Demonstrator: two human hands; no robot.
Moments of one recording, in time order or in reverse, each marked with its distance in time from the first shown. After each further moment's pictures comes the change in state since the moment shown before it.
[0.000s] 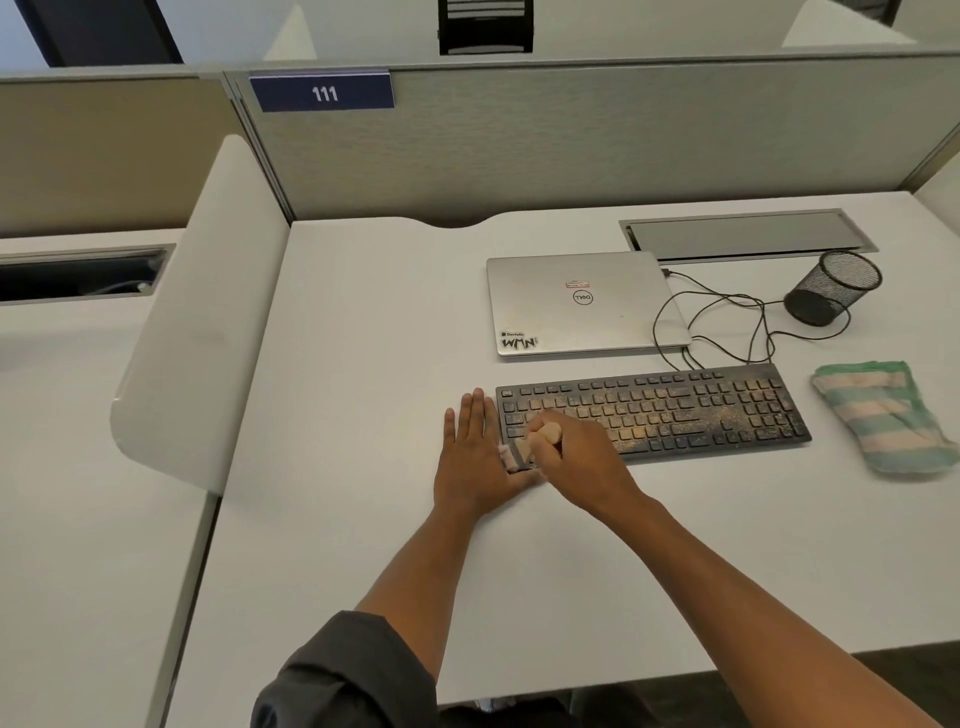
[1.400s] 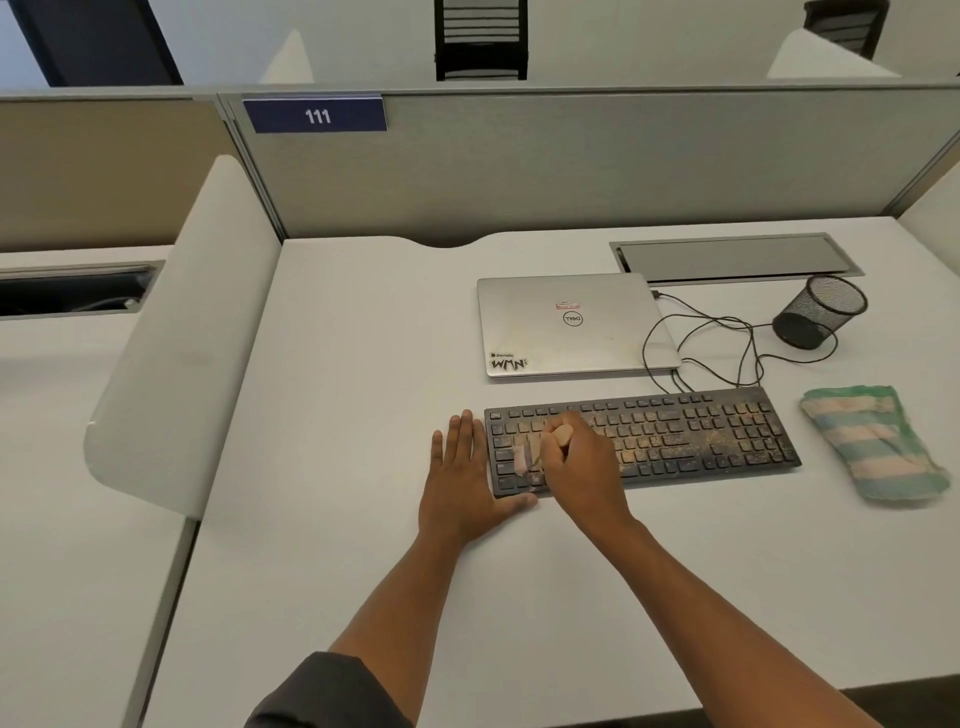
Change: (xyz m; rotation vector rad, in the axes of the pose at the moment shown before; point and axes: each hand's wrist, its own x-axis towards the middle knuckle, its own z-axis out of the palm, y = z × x) left_hand 0.002 0.001 0.003 0.000 -0.004 -0.016; right_hand 0.014 0.012 0.001 0.052 0.271 0.144
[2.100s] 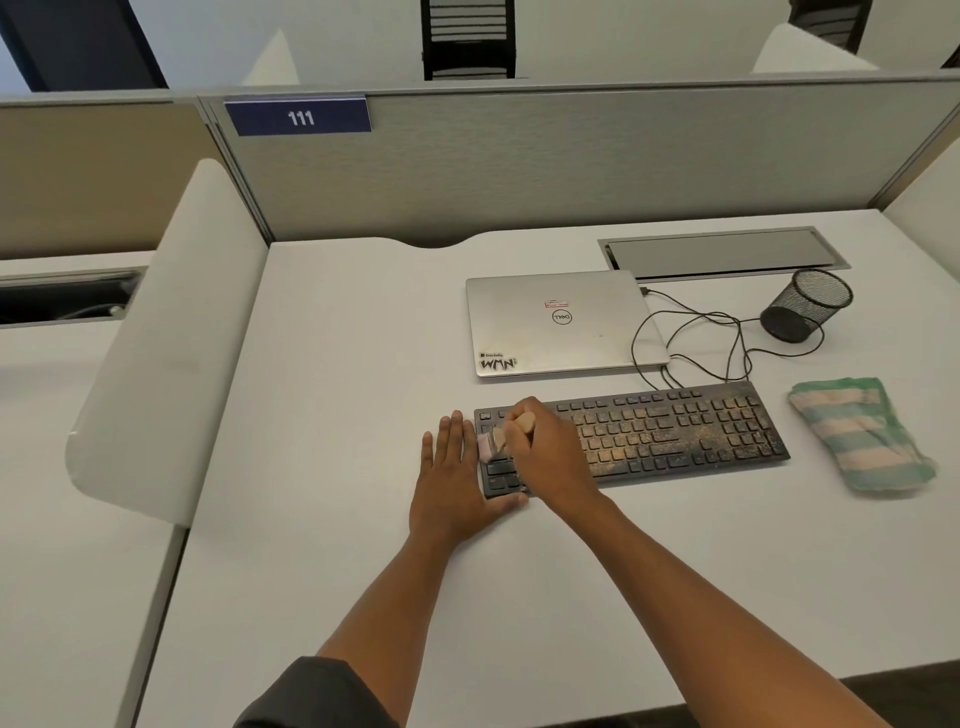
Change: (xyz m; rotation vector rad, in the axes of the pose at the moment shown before) left_hand -0.001 0.002 -0.003 0.029 -0.013 -0.012; right_hand 0.015 -0.015 0.011 0.065 -0.096 -0.027
